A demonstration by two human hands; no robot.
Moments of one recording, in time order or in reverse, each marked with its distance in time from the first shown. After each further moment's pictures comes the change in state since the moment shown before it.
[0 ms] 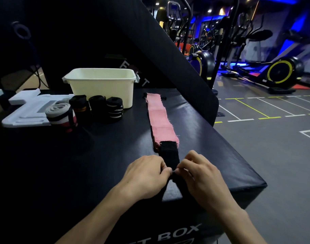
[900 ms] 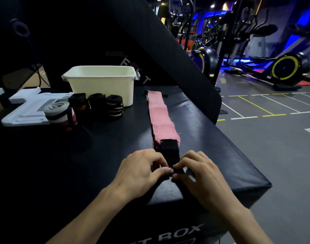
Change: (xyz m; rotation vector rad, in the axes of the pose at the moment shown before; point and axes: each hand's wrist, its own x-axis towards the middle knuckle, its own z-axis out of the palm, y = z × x) left_hand 0.006 -0.028 0.007 -0.131 0.184 0.181; right_hand 0.004 0.008 0.003 0.134 -0.073 -0.031
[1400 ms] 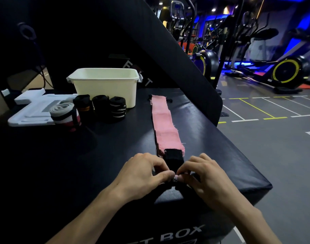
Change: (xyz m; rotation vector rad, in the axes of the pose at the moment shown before) left_hand -0.007 -0.003 -0.006 -0.125 -0.101 0.017; right_hand 0.002 0.002 -0.015 -0.022 -0.168 -0.012
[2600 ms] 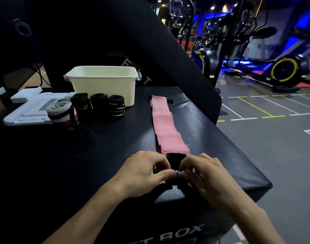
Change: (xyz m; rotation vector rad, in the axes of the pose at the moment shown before) left_hand 0.008 -0.001 -0.002 -0.002 -0.051 0.015; right_hand -0.003 0.001 0.000 -0.064 0.037 0.010
